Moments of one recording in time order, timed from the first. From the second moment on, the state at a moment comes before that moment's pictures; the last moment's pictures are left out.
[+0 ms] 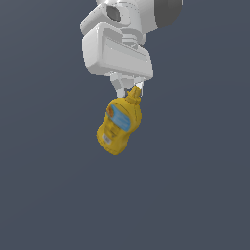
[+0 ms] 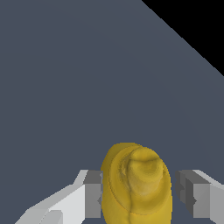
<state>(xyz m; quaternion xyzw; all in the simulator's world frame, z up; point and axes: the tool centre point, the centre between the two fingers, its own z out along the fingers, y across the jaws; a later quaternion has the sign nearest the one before) 0.059 0.013 0.418 0.82 0.42 0.37 0.10</state>
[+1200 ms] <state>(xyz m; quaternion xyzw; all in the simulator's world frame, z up) 0.046 0.006 0.507 0.75 0.43 0.48 0.12</state>
